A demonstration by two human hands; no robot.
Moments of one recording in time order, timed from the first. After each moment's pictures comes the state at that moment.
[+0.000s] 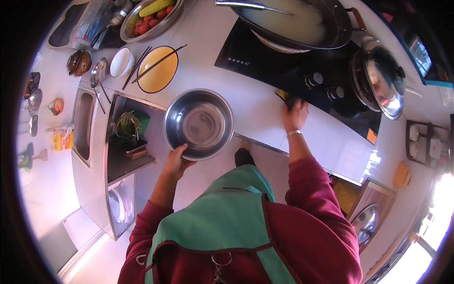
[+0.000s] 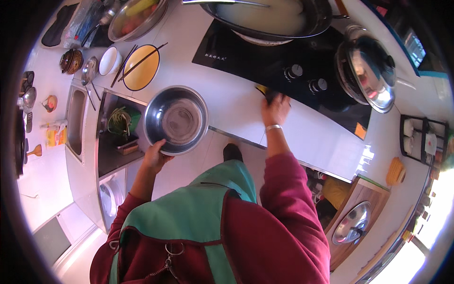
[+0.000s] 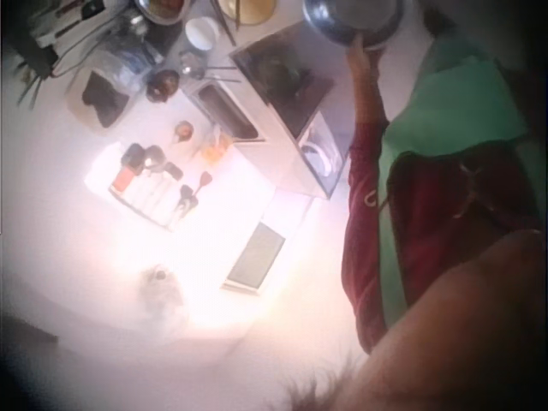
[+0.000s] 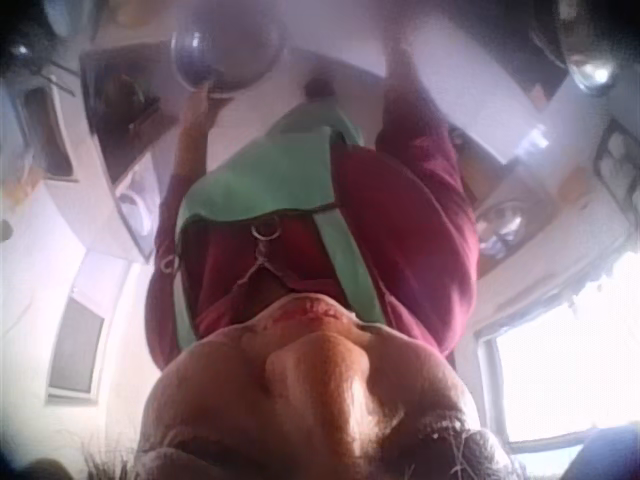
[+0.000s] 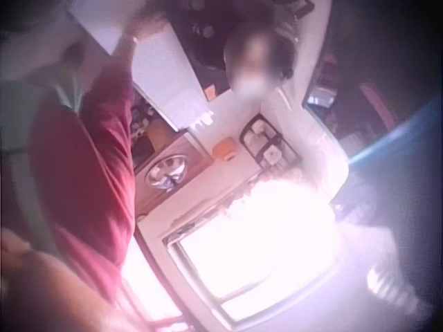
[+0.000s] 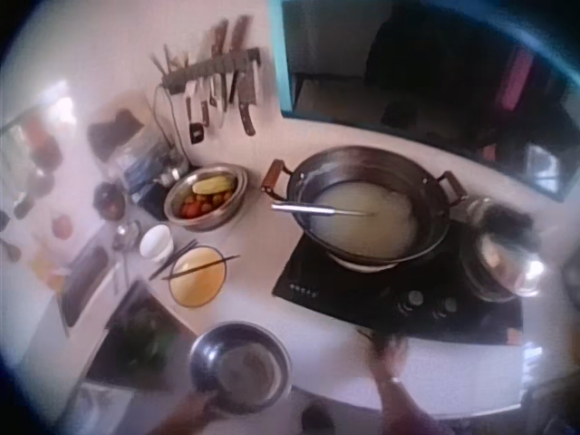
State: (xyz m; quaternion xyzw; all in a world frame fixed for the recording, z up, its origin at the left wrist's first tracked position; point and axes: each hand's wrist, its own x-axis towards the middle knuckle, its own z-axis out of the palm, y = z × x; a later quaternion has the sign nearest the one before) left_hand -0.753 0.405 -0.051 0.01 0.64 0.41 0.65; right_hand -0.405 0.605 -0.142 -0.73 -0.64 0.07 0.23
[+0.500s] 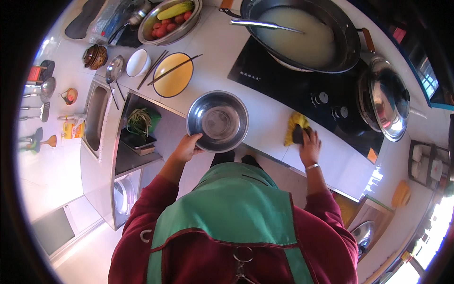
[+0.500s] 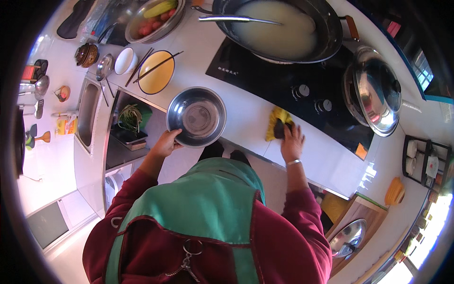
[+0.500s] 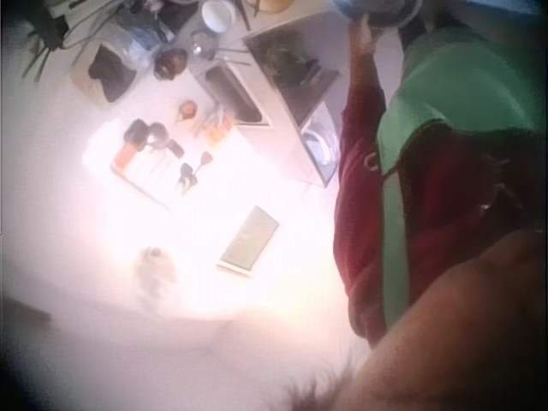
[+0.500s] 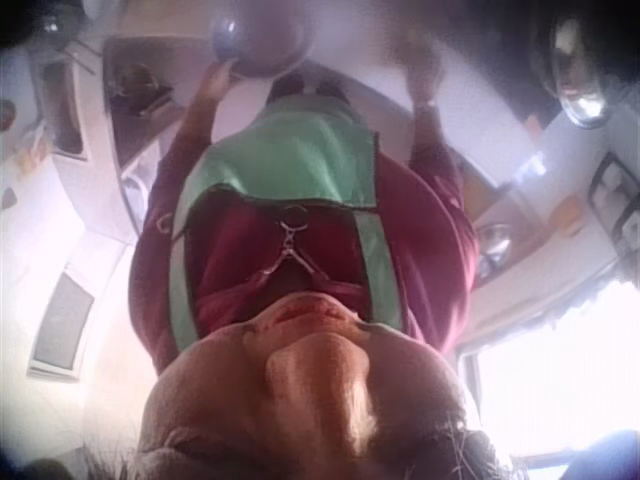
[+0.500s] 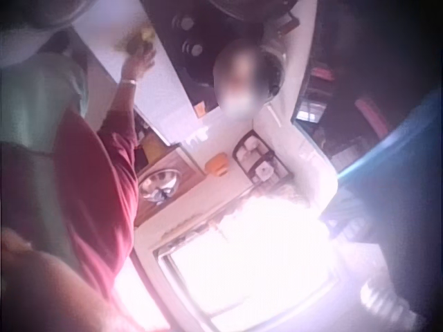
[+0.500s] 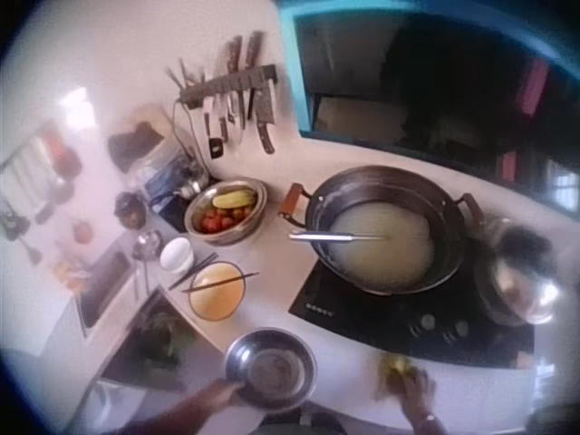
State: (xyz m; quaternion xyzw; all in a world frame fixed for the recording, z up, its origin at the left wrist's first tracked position) left_hand -0.770 0.470 -0.078 0.09 0.68 0.33 0.64; right_hand -0.335 0.571 -0.114 -0.65 -0.75 0.16 -0.03
